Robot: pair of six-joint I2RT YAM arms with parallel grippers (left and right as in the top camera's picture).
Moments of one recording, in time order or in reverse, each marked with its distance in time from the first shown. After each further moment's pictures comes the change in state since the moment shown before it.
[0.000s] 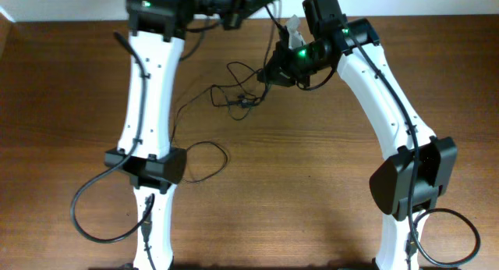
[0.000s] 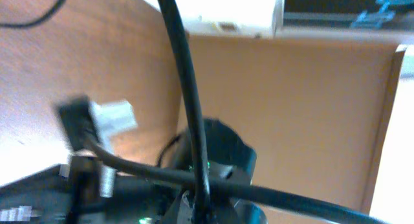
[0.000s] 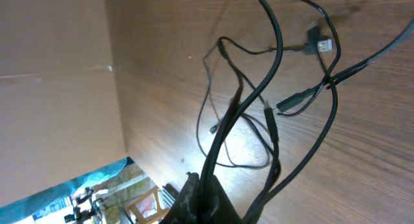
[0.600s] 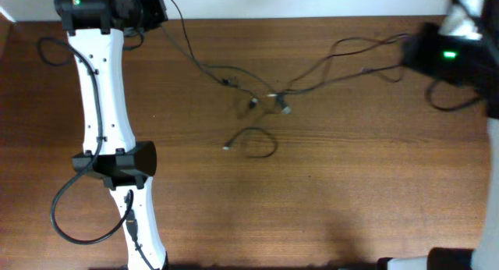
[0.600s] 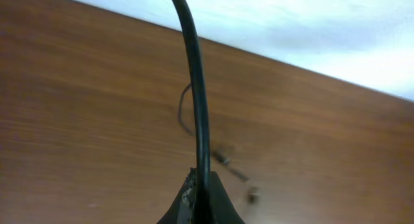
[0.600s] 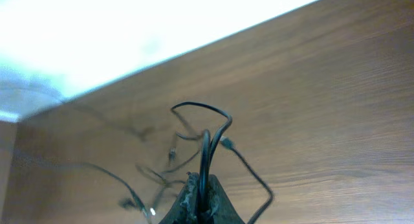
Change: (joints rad) left arm 0.249 0.000 0.005 -0.357 -0.718 0.843; right arm -0.363 -0.533 0.100 -0.258 0.536 -0.153
